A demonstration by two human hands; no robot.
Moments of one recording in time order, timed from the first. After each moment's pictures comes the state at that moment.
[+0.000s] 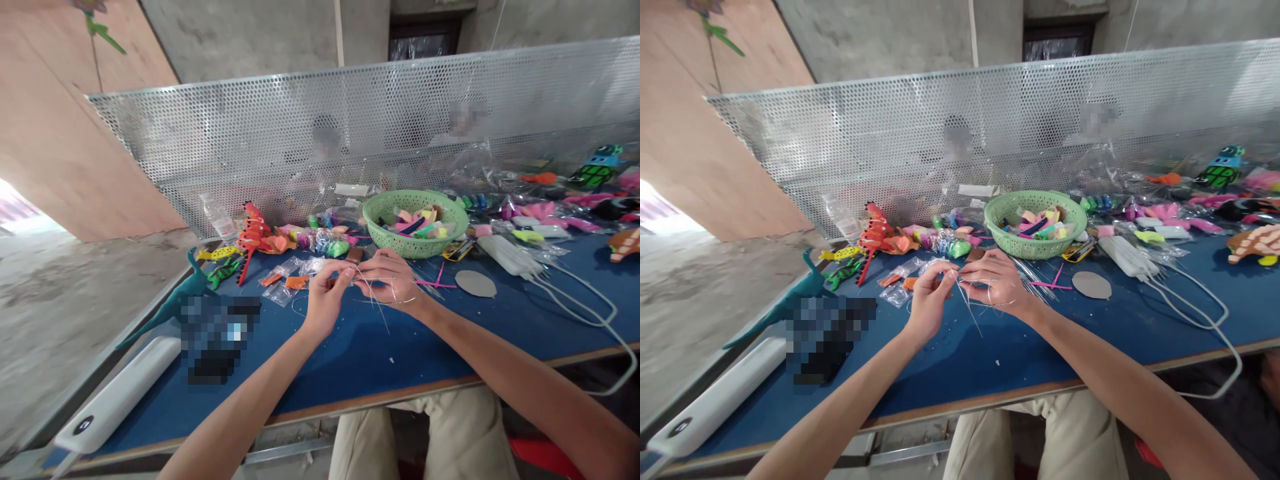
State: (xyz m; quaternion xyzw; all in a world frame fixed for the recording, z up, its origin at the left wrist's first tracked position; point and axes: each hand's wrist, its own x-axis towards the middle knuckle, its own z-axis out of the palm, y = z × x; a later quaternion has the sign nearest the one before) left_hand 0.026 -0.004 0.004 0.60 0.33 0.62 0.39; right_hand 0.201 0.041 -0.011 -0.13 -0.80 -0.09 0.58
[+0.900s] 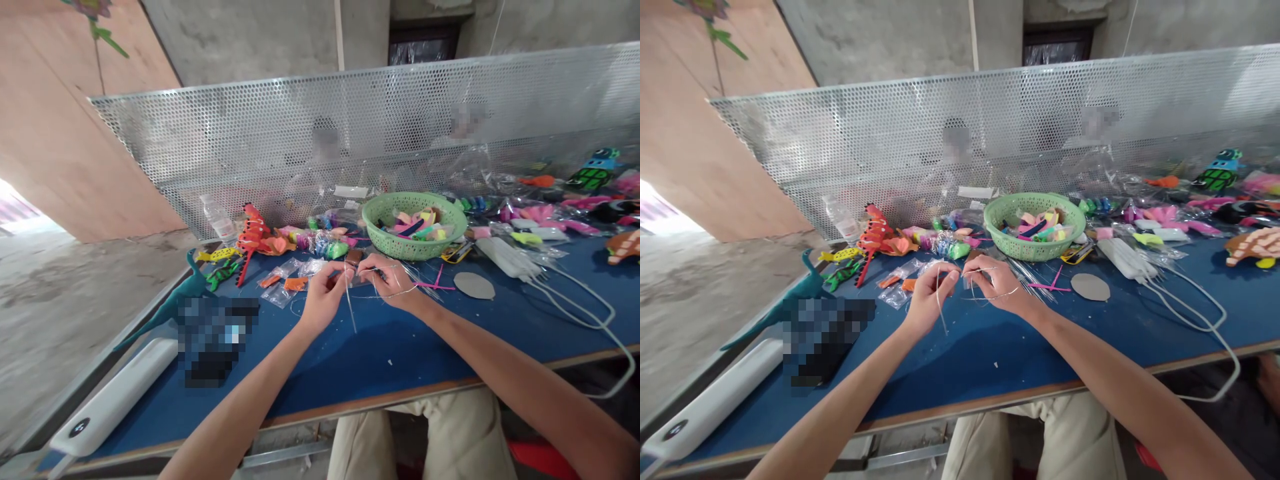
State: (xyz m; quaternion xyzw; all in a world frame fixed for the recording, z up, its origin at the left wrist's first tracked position) left_hand 0.019 -0.001 0.010 0.64 0.36 0.55 0.39; right_hand 0.204 0.030 0.002 -0.24 -0.80 0.19 0.52
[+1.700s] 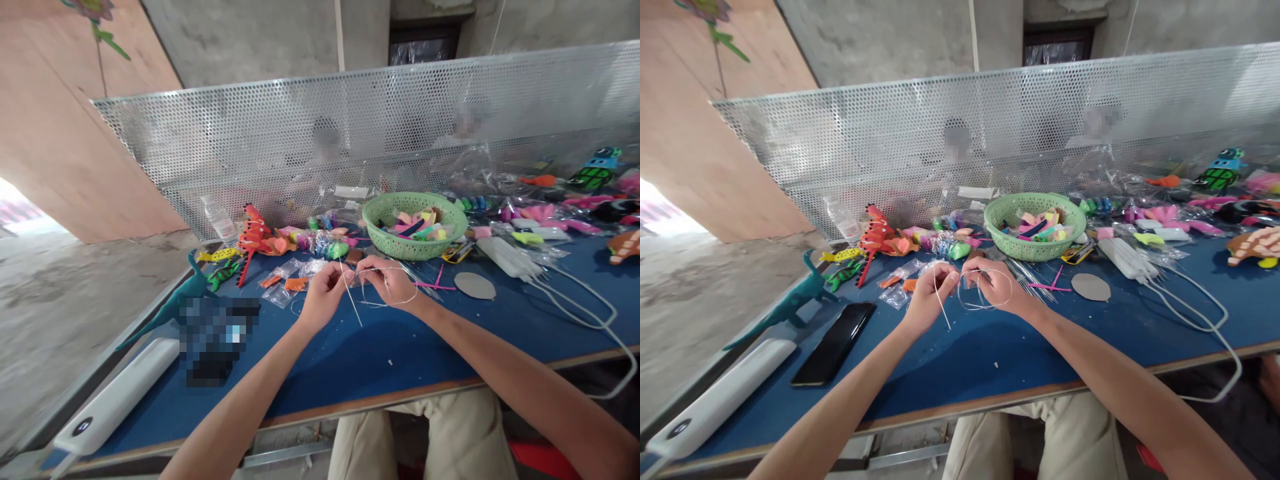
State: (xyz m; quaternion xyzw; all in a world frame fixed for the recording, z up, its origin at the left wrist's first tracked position) left_hand 0.016 0.000 0.014 0.67 0.37 0.51 0.38; right_hand 0.204 0.027 0.004 -0.23 -0.80 0.22 0.51
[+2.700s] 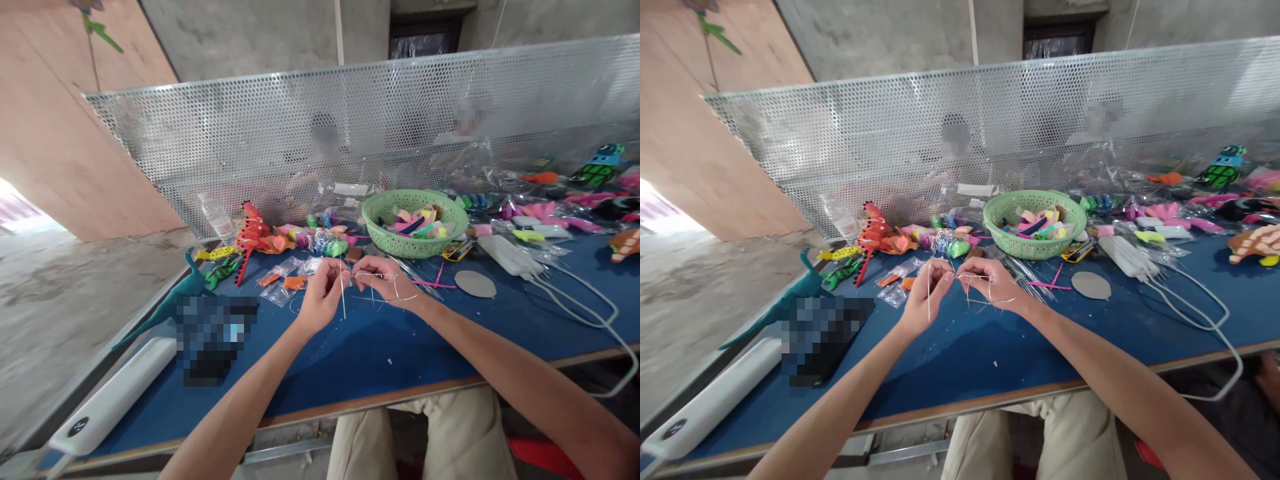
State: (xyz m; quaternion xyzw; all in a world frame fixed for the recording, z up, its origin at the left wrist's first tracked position) left_hand 0.012 -0.005 0.014 0.70 0.34 0.52 0.35; right_hand 0.199 0.025 0.005 -0.20 -0.75 0.42 0.48
